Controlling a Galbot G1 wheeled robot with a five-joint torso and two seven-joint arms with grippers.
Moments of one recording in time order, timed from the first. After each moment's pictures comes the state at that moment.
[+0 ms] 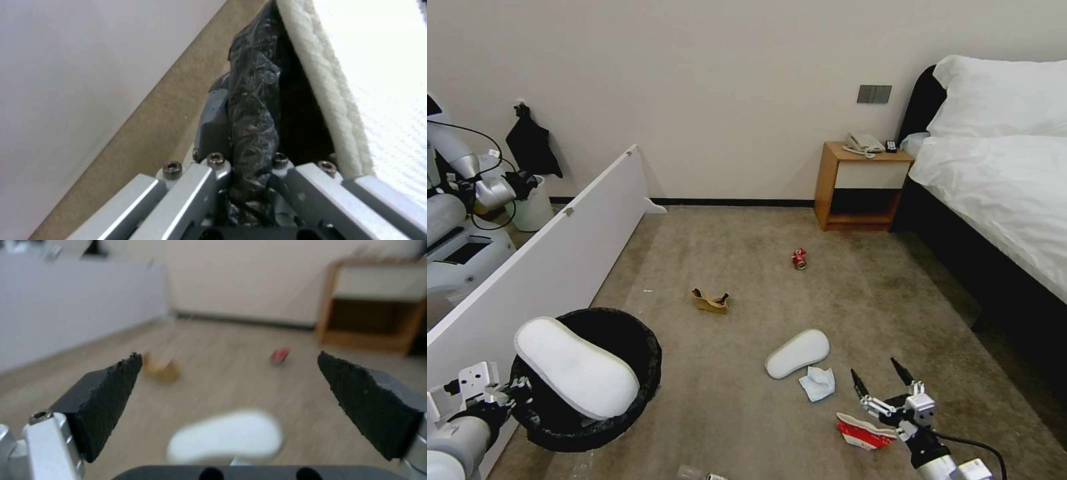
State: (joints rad) left arm 1.58 -1.13 -1.02 -2.24 -1.02 0.74 -0.44; right arm -1.57 1.27 0.65 1.74 0.32 0.29 -0.43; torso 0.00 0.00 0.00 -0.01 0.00
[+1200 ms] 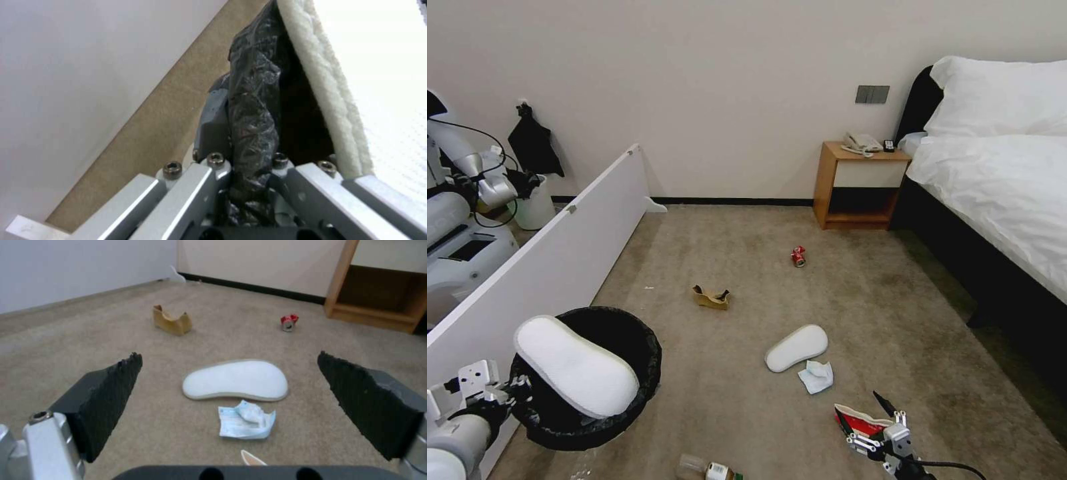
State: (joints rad) left arm 1.57 -1.13 -1.02 -2.24 -1.02 0.74 -0.45; right arm -1.58 1.24 0.58 1.66 0.22 0.36 -0.34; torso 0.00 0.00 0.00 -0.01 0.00
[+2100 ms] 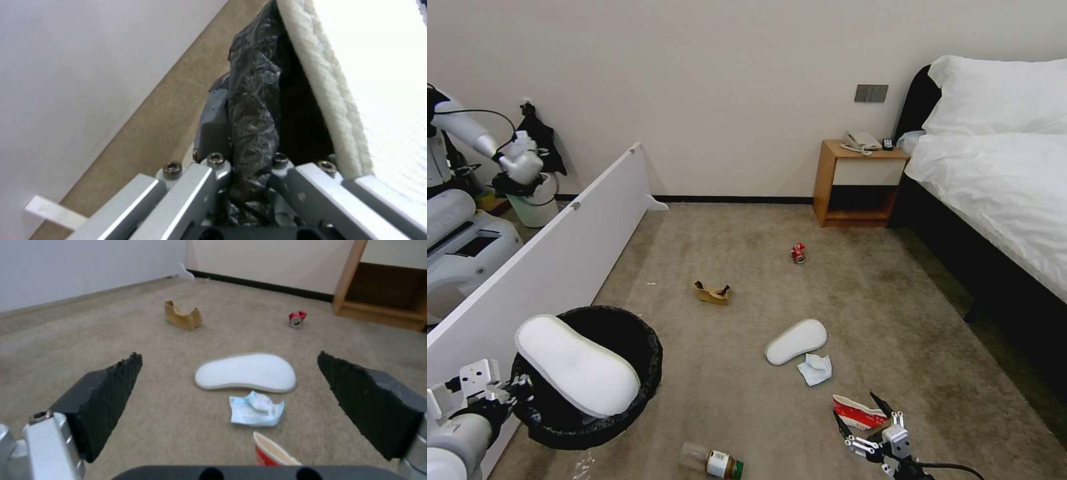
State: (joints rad) left arm 1.57 -1.13 -1.02 -2.24 -1.02 0.74 -0.45; right arm -1.58 1.24 0.59 1.66 0.22 0.36 -0.36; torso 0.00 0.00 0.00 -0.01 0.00
